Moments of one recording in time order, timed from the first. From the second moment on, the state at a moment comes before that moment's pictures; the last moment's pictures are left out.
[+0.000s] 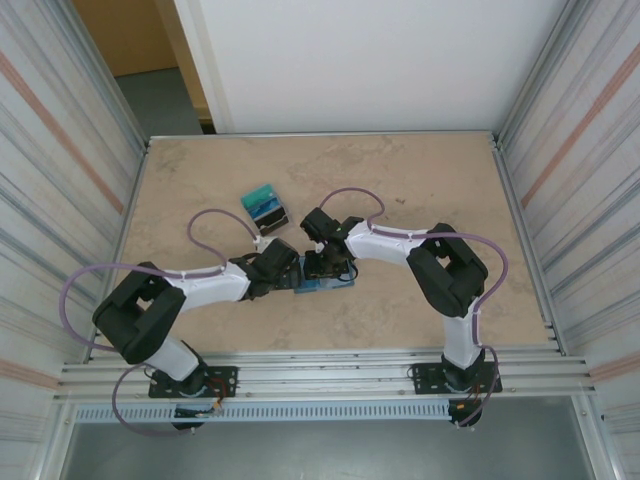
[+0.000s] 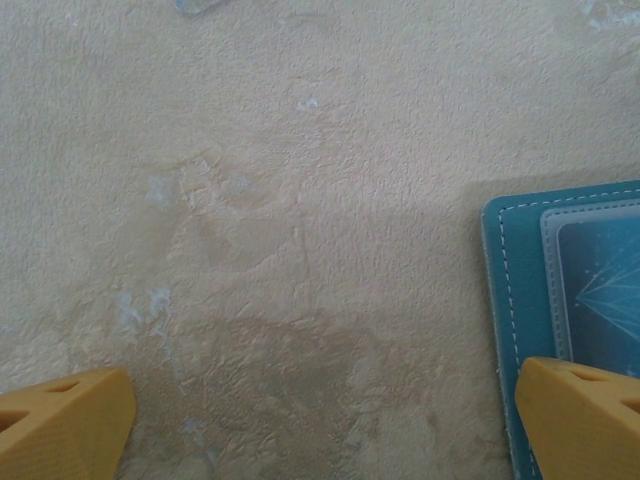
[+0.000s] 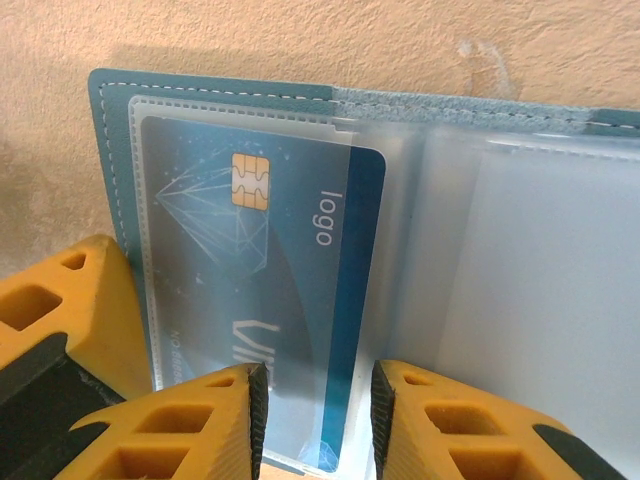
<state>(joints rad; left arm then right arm) -0.74 1.54 0.69 -0.25 -0.33 -0.68 0.83 1.95 1.29 -0.60 -0.16 0.65</state>
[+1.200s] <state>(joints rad) -0.75 1.54 0.69 -0.25 -0.34 -0.70 0.72 1.86 1.08 -0.24 -0.50 0.83</state>
